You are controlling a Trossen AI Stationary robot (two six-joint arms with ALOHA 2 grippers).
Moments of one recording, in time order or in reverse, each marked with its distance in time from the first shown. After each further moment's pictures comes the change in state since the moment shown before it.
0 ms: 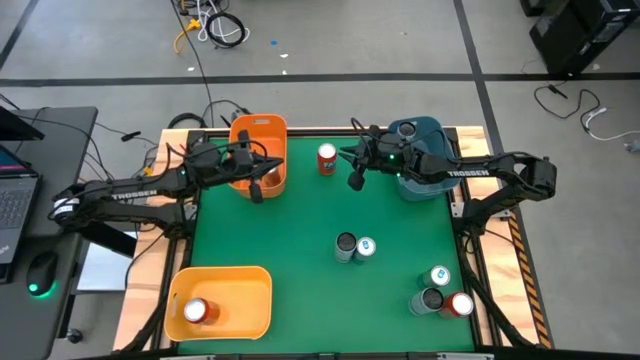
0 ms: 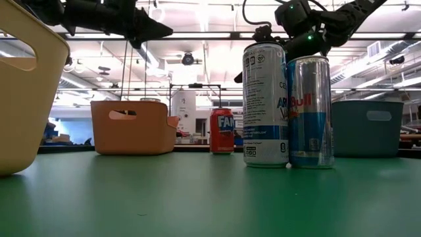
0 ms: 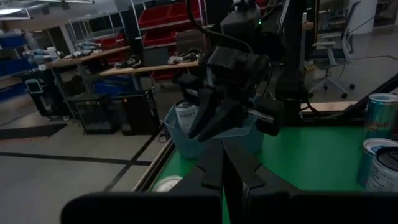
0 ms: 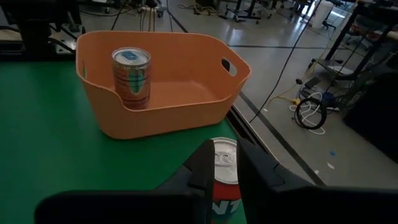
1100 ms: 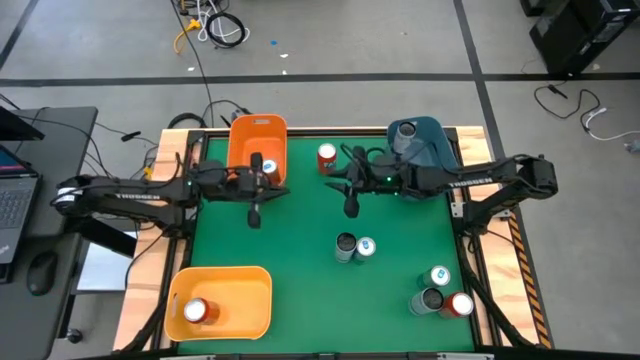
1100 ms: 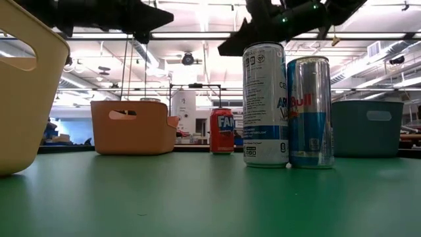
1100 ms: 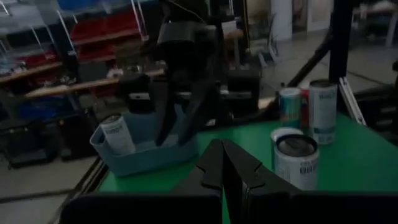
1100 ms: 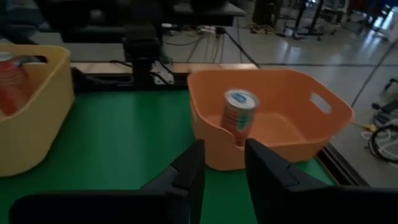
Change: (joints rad) left arm -0.187 0.031 -0.061 0.114 0.073 0.023; right arm 0.248 0.000 0.099 -0.059 -0.020 0.092
